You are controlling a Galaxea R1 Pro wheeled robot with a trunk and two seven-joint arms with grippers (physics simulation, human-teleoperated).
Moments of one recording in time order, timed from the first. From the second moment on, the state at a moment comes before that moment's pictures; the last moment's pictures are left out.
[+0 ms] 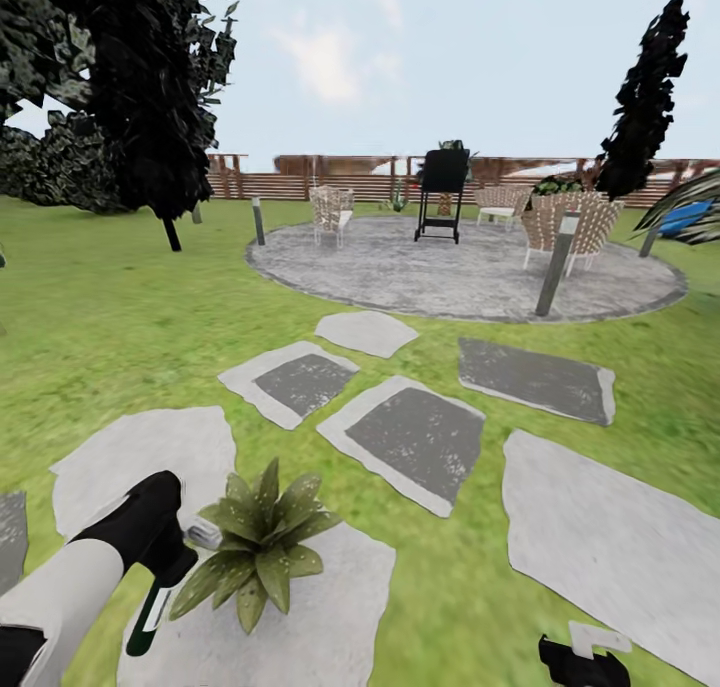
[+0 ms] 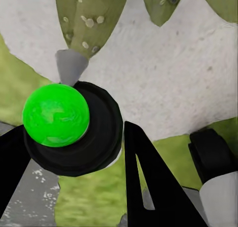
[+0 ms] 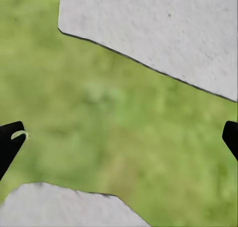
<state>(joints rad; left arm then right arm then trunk) -0.80 0.22 -0.15 -0.49 -0.86 0.98 -0.99 -0.46 -0.10 -0.57 -0.14 0.44 -0.26 -0.23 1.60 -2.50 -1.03</state>
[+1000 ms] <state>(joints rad) -0.80 0.22 -0.15 -0.49 -0.86 0.98 -0.99 -0.46 -0.10 -0.57 -0.14 0.44 -0.26 -0.23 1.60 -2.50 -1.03</state>
